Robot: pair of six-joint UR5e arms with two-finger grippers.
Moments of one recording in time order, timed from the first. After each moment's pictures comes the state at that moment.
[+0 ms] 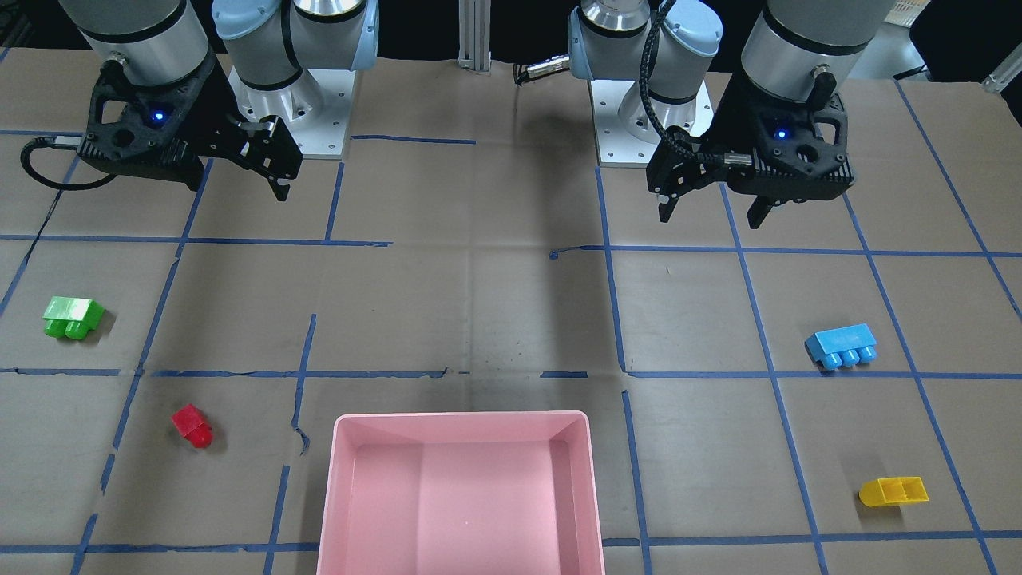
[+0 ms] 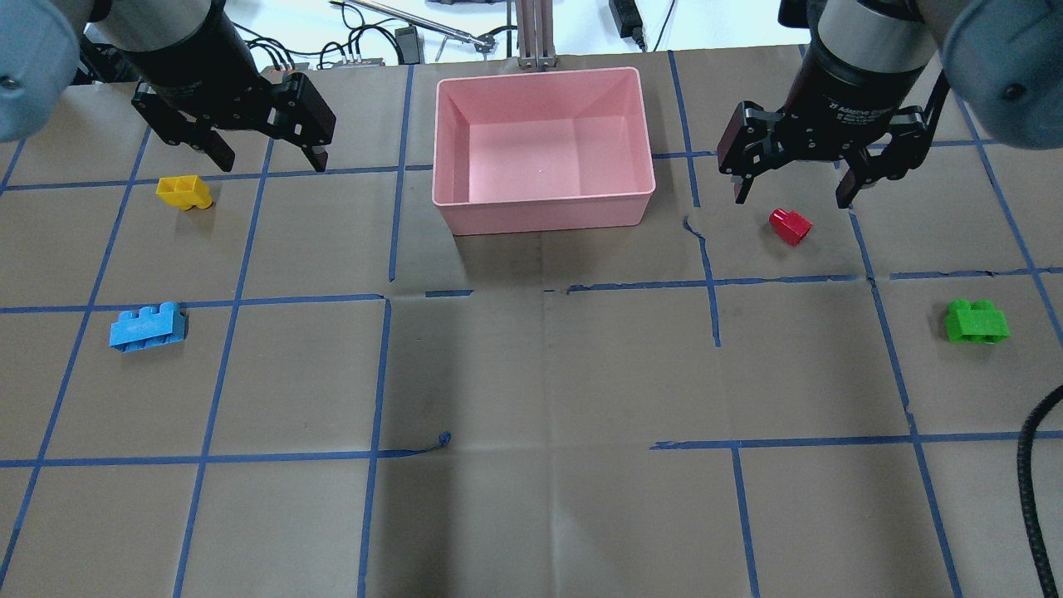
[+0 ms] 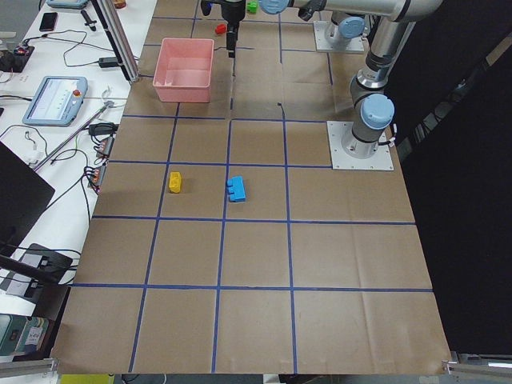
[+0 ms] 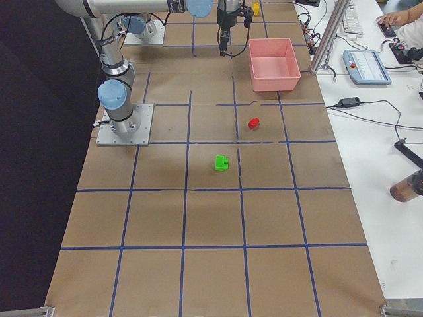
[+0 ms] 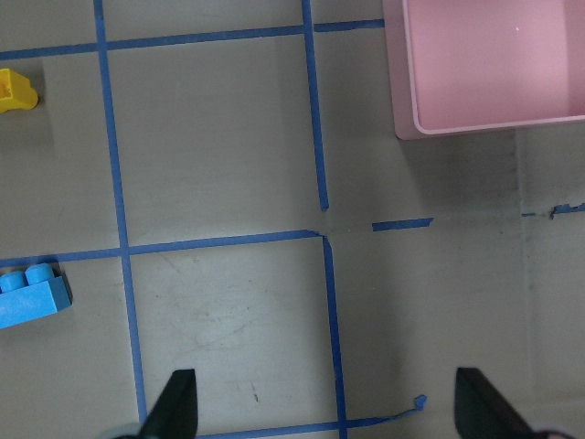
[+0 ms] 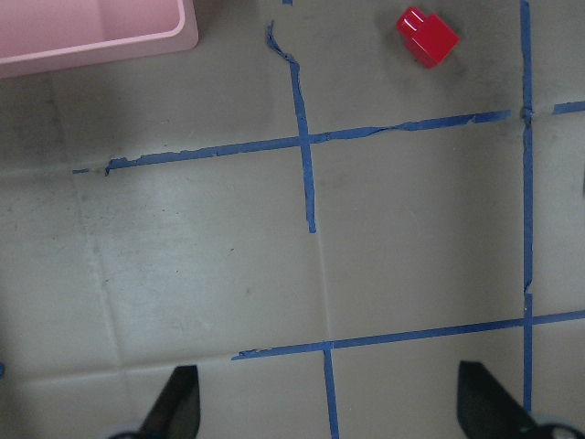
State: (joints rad) left arm -1.57 -1.62 -1.46 -1.59 1.57 0.07; right arm 1.58 -1.57 1.54 -1.50 -1.57 0.13
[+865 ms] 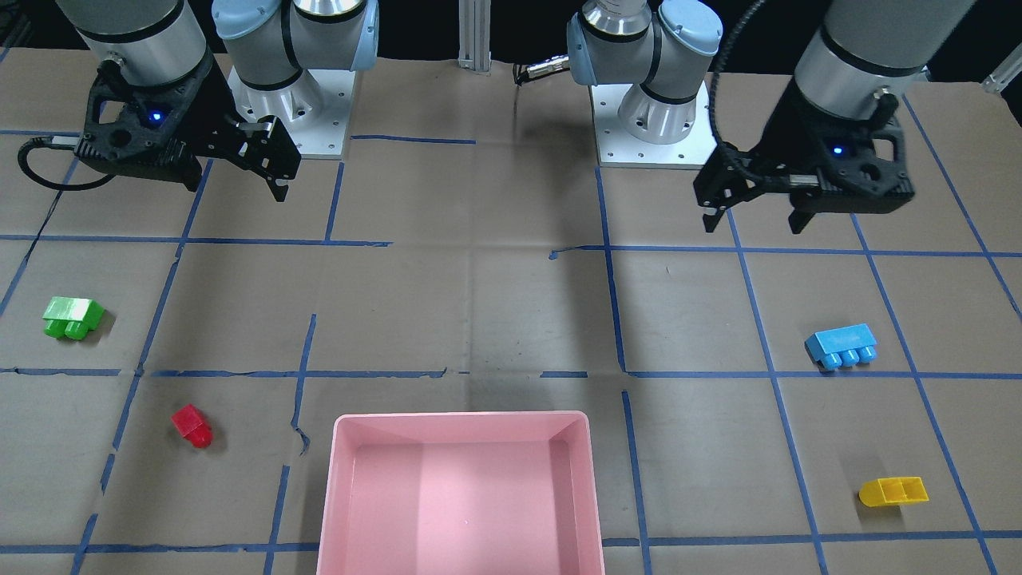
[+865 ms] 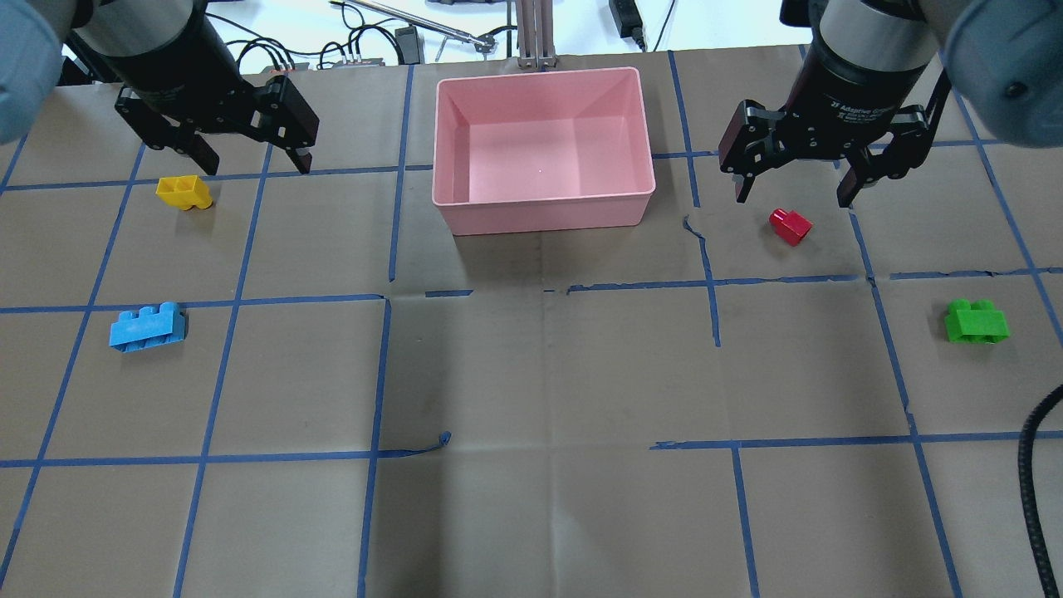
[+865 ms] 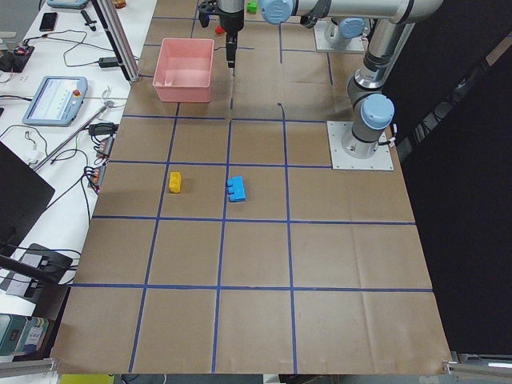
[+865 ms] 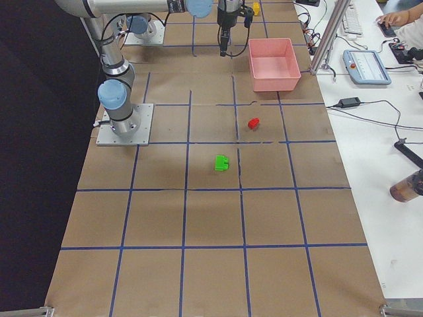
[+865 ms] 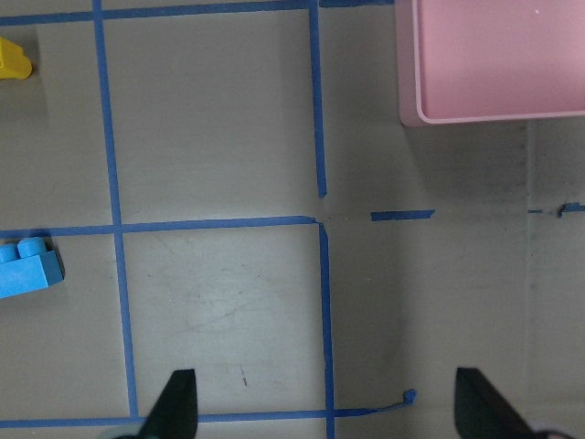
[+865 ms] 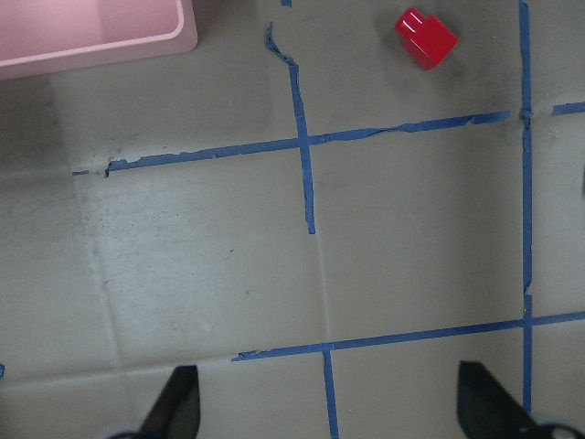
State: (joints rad) left arm -1.43 -1.61 -1.49 -1.60 1.58 0.14; right arm 1.58 -1.57 1.54 -1.50 -1.57 0.12
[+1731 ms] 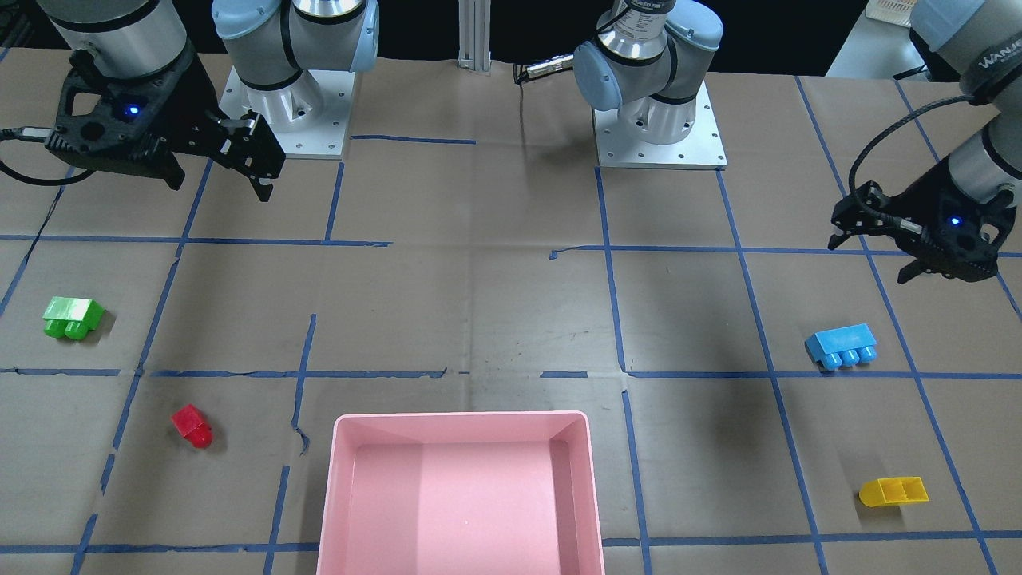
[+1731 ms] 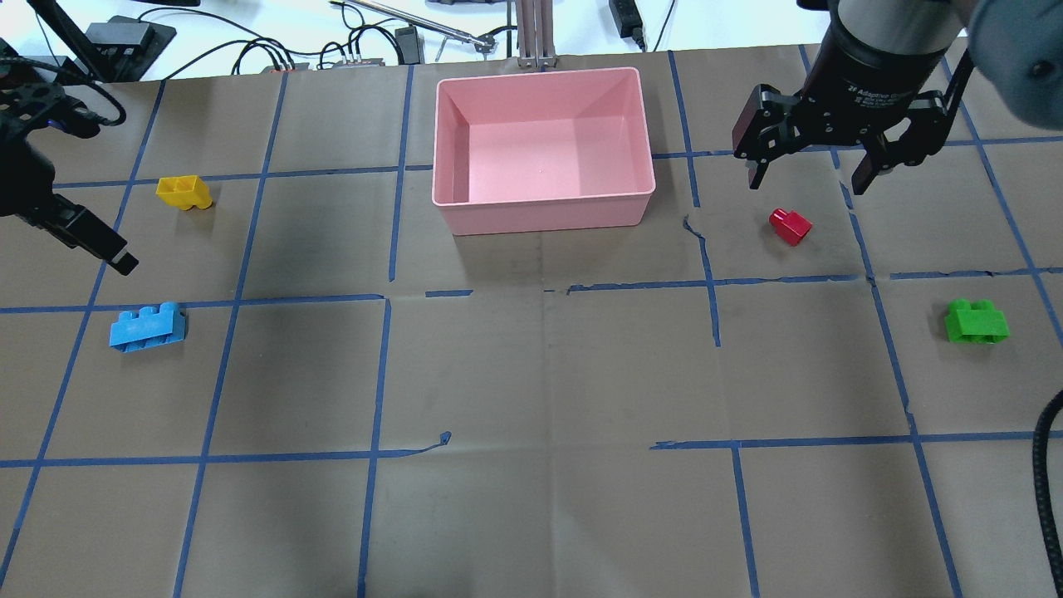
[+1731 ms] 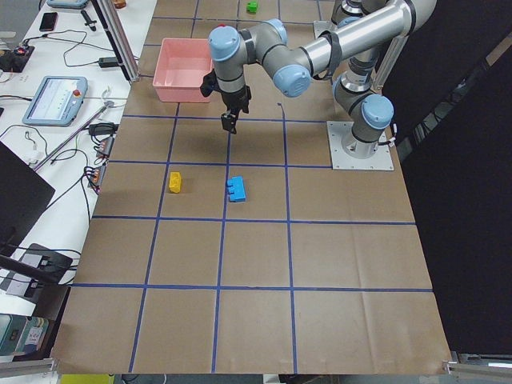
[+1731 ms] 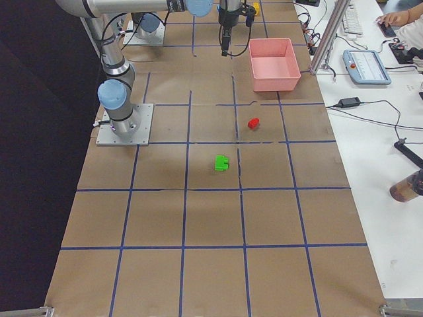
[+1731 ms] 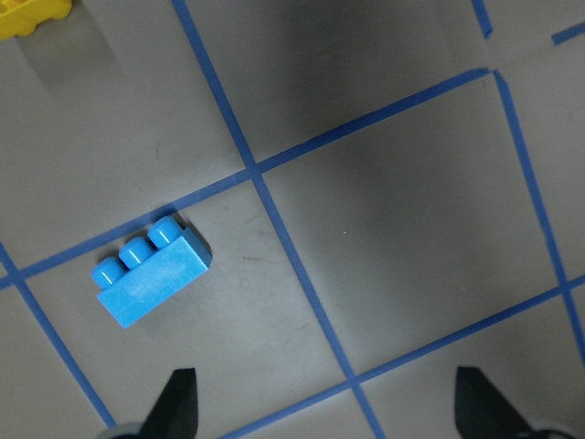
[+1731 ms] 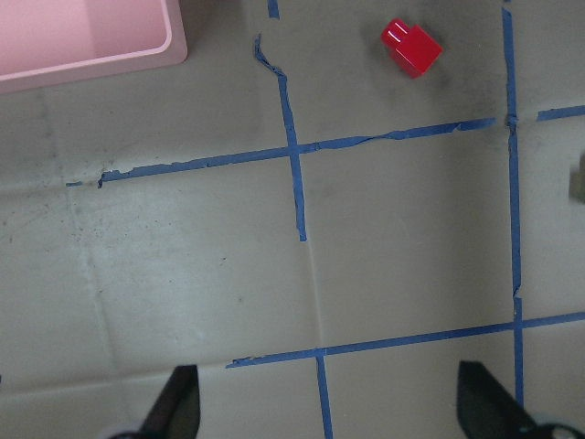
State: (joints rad) left arm -1.05 -1.69 -1.68 -1.44 1.58 1.10; right arm 1.55 -1.57 1.51 -1.49 -1.58 0.12
